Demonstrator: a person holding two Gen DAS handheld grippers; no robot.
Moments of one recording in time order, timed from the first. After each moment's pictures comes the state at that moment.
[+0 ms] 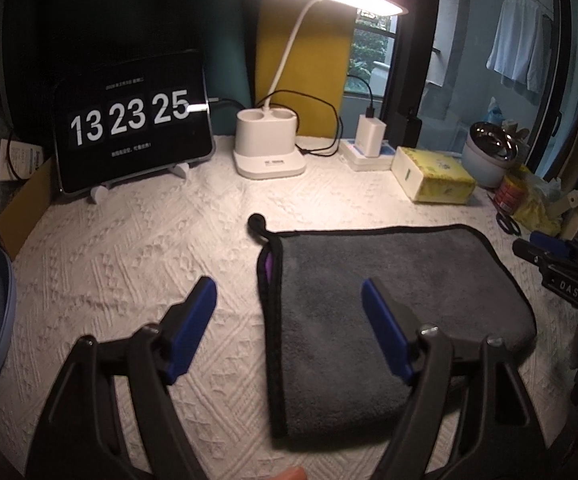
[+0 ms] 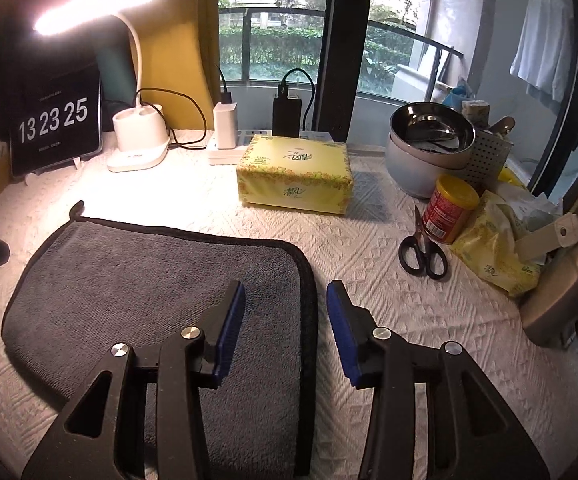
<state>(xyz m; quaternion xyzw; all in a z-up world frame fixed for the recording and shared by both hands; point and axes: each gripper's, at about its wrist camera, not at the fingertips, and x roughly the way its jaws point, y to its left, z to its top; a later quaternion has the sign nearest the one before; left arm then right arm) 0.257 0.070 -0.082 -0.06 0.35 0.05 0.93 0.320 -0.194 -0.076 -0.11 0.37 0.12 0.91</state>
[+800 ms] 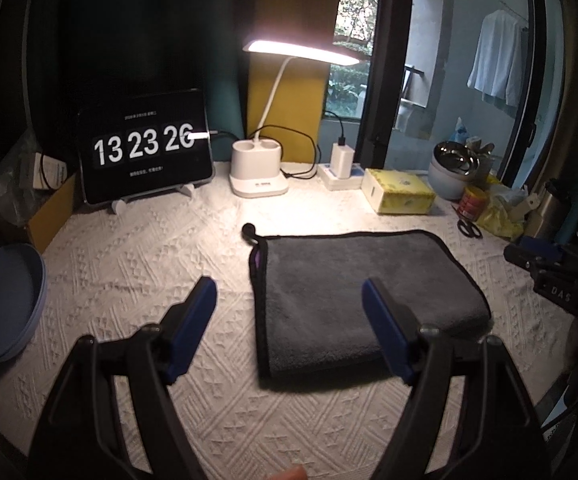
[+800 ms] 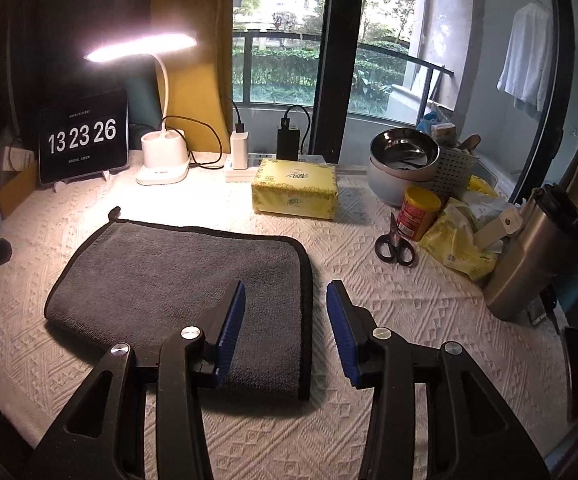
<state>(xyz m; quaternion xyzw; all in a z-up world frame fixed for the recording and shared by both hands) 0.183 0.054 -0.042 -0.06 0.30 0.03 0.95 0.244 -0.209 -0.035 -0.10 0.34 0.12 0.93</state>
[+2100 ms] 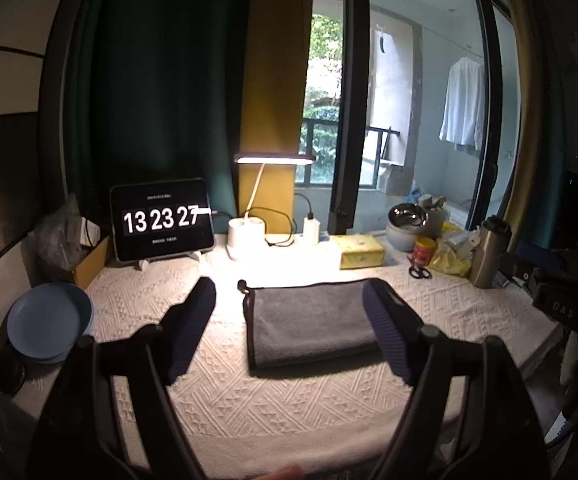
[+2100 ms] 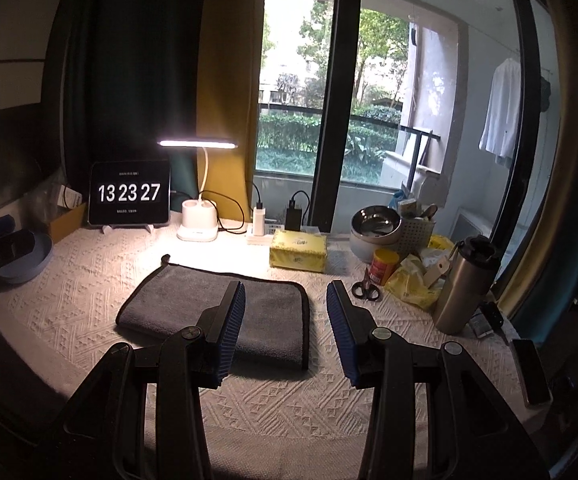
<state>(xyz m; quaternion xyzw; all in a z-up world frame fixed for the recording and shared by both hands) 0.049 0.024 0.037 -0.04 0.18 0.02 0.98 0.099 -0.224 0.054 -0.10 0.21 0.14 0.96</state>
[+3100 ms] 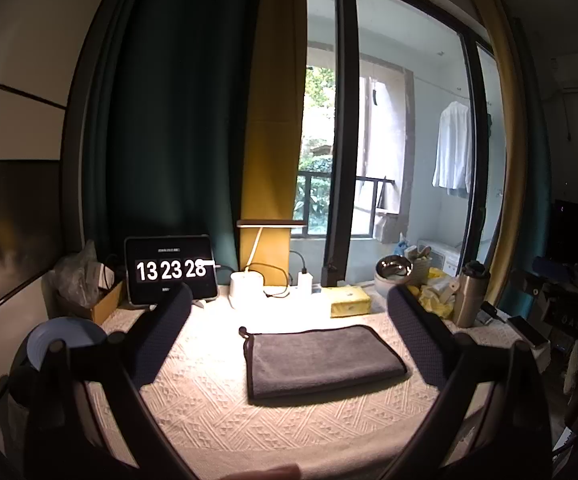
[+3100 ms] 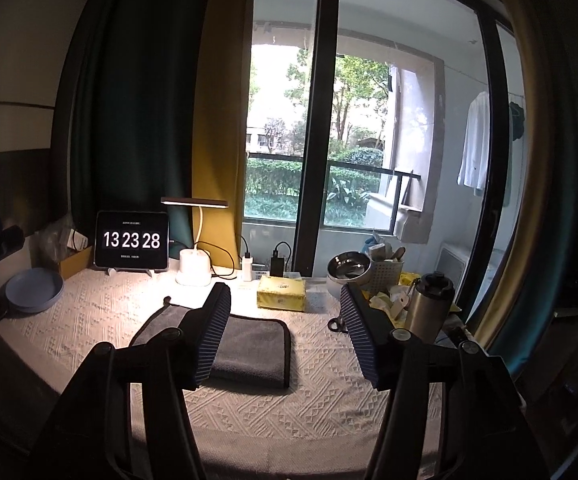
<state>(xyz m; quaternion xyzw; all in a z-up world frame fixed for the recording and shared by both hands) -0.015 0.021 0.079 -0.04 0.08 0.02 1.00 0.032 -0.254 0.095 -0.08 0.13 0.12 0.98</state>
